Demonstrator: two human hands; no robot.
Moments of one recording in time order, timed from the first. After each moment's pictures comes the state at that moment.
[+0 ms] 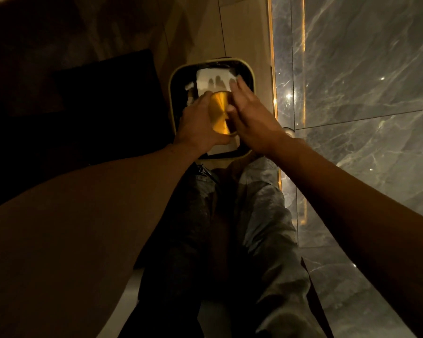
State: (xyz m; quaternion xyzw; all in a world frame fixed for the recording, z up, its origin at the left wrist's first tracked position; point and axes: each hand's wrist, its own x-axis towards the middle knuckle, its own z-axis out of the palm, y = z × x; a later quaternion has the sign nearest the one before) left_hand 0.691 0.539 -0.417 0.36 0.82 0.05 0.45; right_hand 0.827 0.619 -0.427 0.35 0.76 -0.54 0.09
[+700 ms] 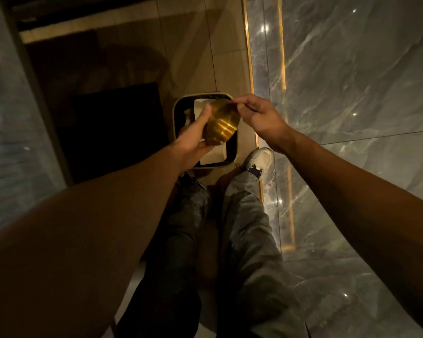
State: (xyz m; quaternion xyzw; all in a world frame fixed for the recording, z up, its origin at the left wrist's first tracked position) left_hand 0.705 0.559 -0.293 -0.12 0.65 0.35 0.66; right_hand 0.848 0.664 -0.325 0.47 0.52 -0.71 -0.02
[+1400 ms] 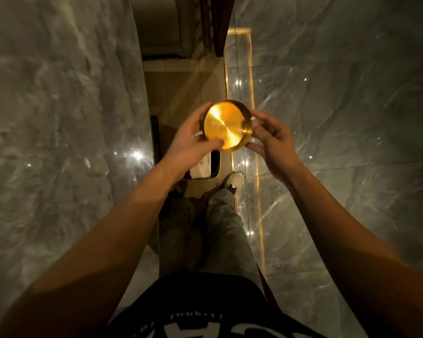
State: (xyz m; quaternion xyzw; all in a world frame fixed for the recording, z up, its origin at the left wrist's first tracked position) left_hand 0.695 0.538 -0.048 0.22 0.66 0.43 0.58; right_hand 0.868 0.644 -0.067 0.50 0.47 -0.70 -0.18
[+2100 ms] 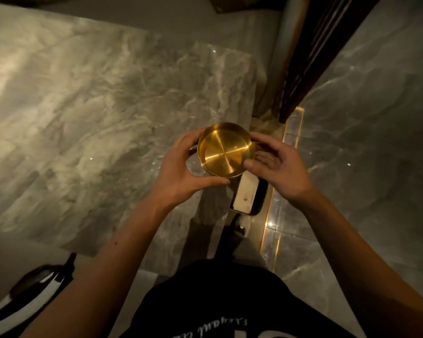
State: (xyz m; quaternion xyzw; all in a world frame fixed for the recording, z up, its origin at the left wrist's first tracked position) left_hand 0.613 0.360 0.094 0.34 0.77 0.48 0.25; right_hand 0.754 0.542 0.095 0.23 0.69 -0.69 -0.08
